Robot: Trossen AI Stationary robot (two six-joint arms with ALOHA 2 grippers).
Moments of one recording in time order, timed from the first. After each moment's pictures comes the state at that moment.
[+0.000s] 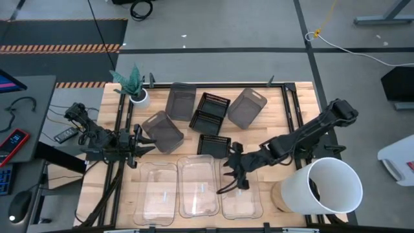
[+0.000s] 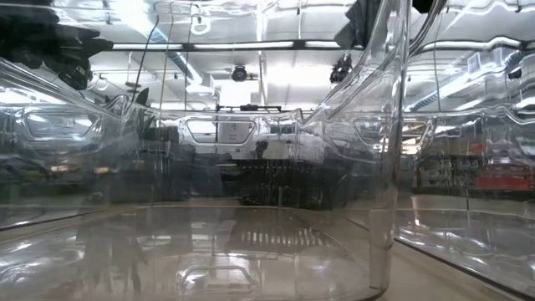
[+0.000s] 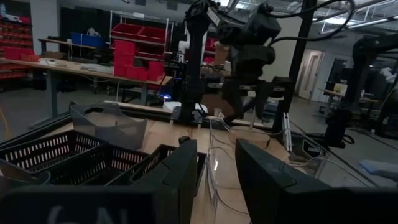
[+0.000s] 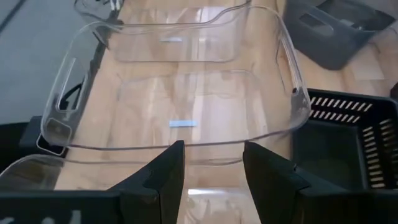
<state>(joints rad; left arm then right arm) -0.69 0.01 0.01 0.16 -0.74 -0.08 0.44 1.49 1.03 -0.26 0.22 0.33</state>
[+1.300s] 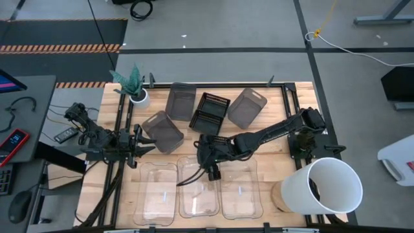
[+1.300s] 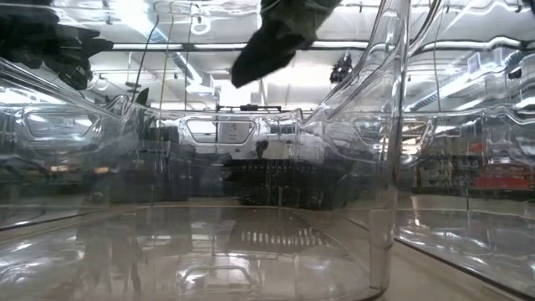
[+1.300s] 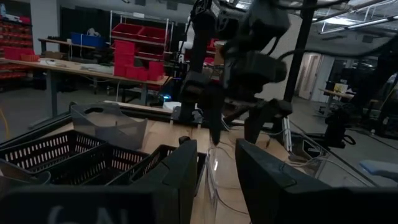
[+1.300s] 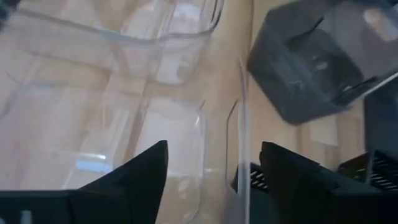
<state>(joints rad) -0.69 0.01 0.01 0.16 -0.74 -0.08 0.25 1.88 1.46 -0.40 0.18 -0.02</state>
